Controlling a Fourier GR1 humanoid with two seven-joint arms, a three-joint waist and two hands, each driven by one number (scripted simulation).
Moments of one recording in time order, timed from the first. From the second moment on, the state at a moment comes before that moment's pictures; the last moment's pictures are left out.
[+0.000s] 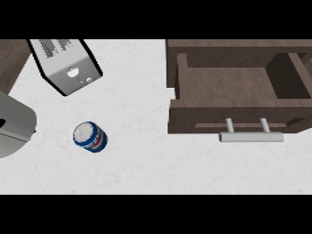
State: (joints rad) left arm 0.16 0.34 0.34 -2.17 0.65 -0.34 0.47; right arm 0.36 -0.13 -0.33 -2.13 -0.26 0.17 0.06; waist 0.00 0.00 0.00
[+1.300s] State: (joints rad) left arm -0.01 0.17 0.16 -1.82 0.43 -0.27 0.41; right arm 0.42 -0.11 -0.54 -2.13 -0.39 0.38 0.07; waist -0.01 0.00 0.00
